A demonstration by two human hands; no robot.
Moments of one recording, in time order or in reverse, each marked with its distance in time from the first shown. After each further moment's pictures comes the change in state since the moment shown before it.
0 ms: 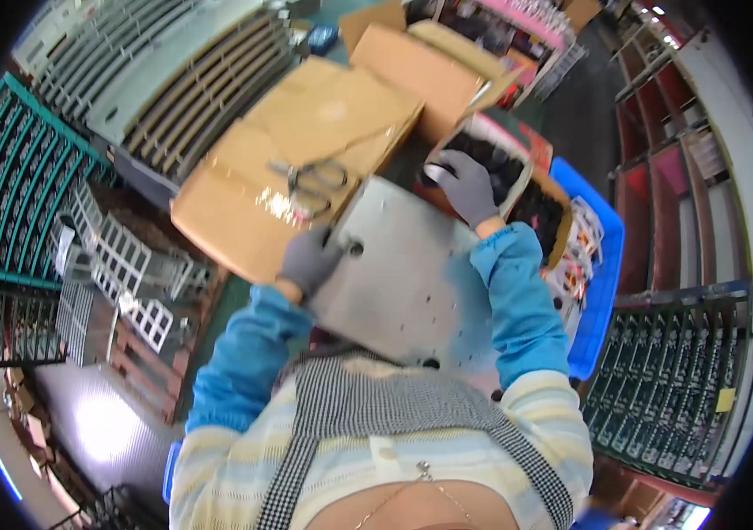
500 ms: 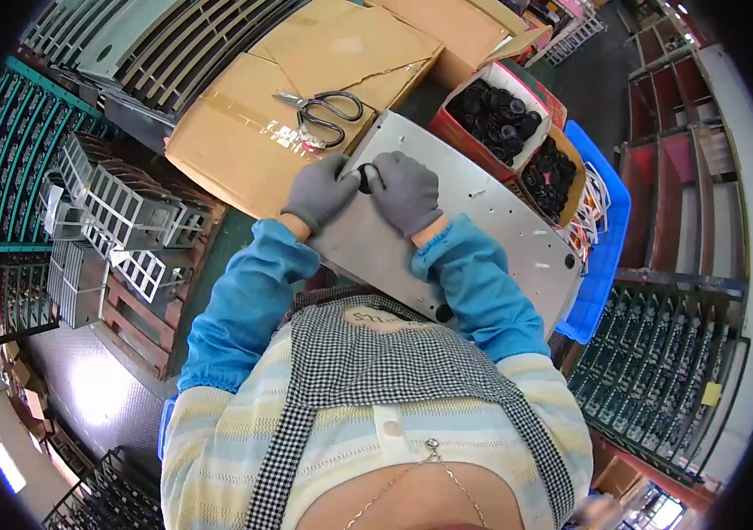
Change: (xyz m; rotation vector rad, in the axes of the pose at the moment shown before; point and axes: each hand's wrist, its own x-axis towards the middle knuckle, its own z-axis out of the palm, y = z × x) left_hand -0.002 -0.017 0.005 -0.063 0.008 0.080; right_hand -0.095 -0.085 0.104 -0.314 -0.055 -0.085
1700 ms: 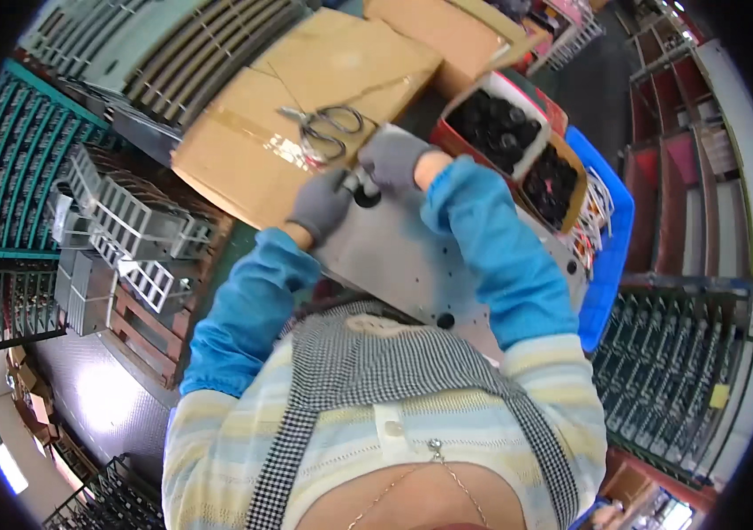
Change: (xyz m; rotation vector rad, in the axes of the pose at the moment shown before) left_hand 0.010 -0.008 0.001 0.039 0.038 0.051; right_hand 0.103 0.036 0.006 -0.115 -0.629 -0.600
